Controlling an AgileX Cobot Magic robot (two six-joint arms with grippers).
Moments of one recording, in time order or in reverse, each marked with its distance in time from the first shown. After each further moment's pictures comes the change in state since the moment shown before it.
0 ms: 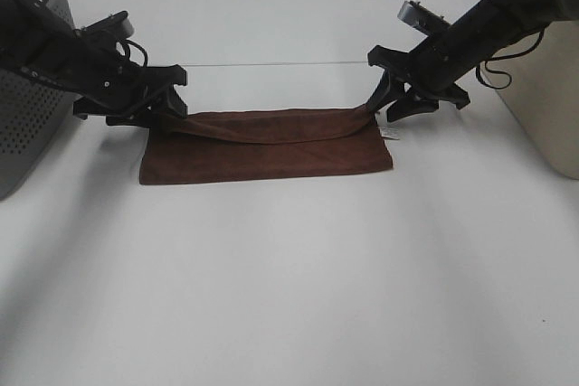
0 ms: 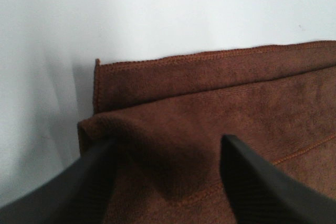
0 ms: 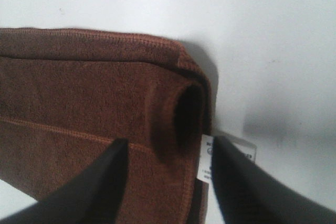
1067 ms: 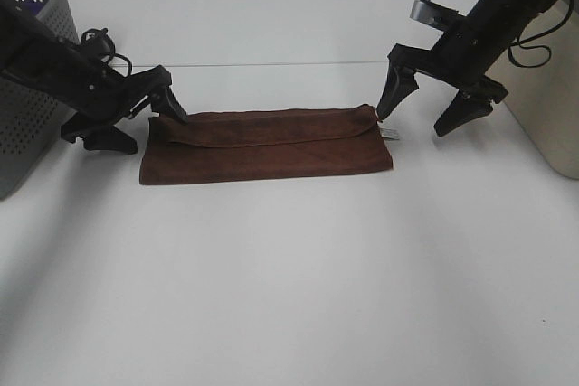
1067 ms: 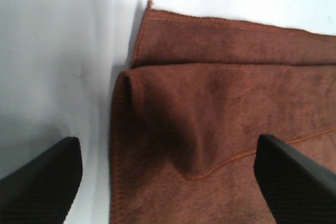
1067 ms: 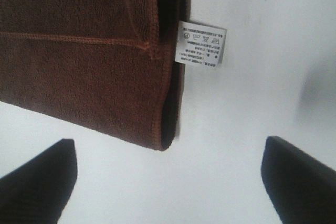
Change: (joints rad) left arm 0.052 0.038 -0.023 0.023 0.155 -0.202; right arm -0.001 -0.090 -0.005 -0.230 0.252 0.154
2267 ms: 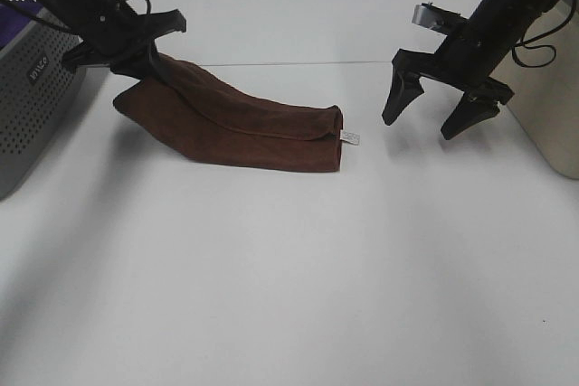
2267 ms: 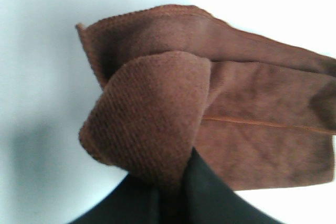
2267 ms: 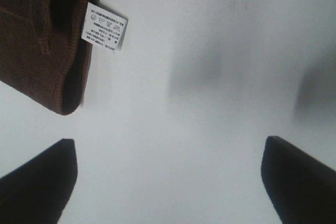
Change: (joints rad) left arm -0.073 -0.013 -0.364 0.355 0.245 -0.298; right arm 0.000 0.000 0.000 -0.039 0.024 0.008
